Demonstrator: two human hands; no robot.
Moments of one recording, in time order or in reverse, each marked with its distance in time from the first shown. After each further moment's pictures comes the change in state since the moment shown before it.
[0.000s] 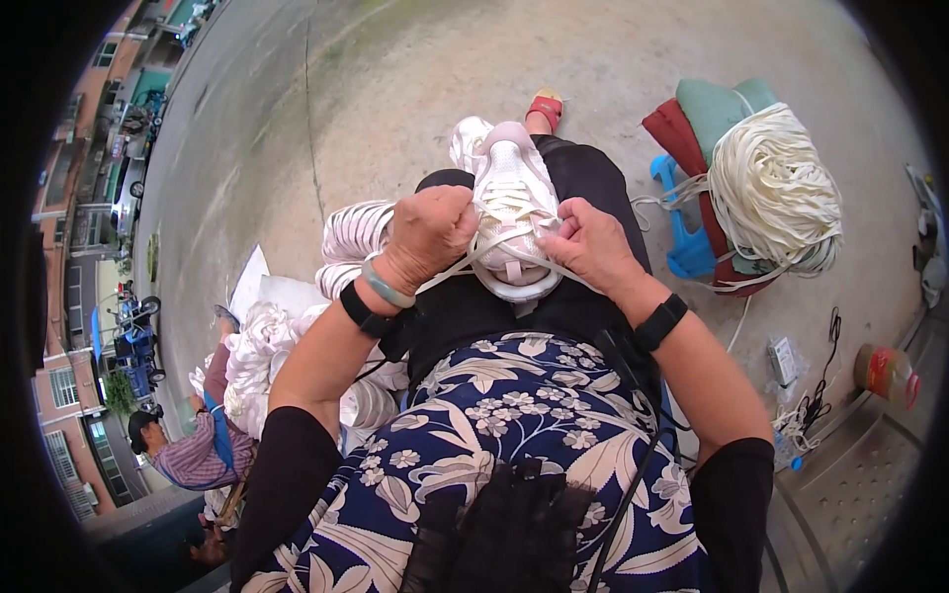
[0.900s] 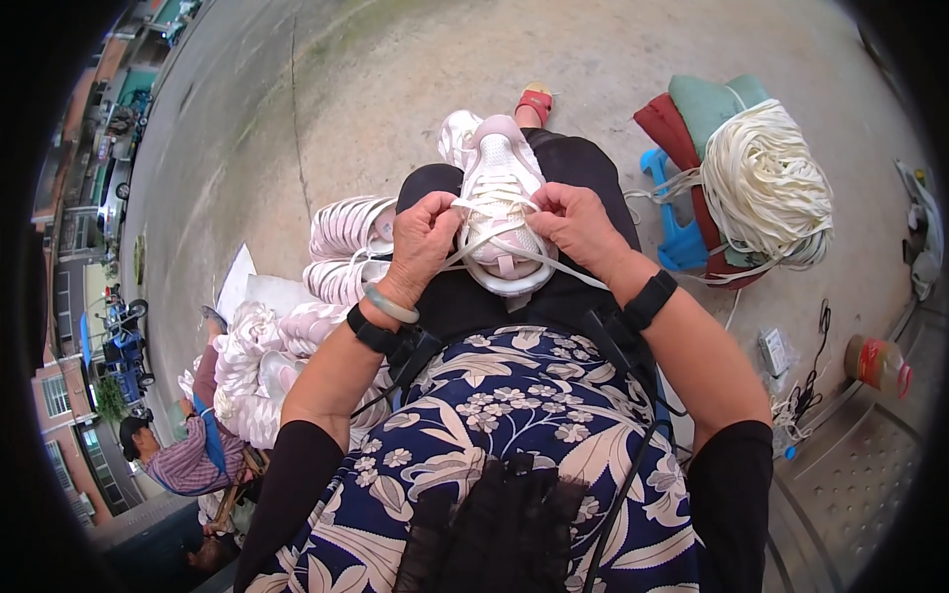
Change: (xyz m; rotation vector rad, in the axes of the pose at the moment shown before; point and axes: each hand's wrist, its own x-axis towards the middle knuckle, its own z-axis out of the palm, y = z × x) left_hand -0.035 0.007 0.030 -0.810 0.062 -0.825; right_hand 0.015 -0.011 0.004 0.319 -0.117 0.044
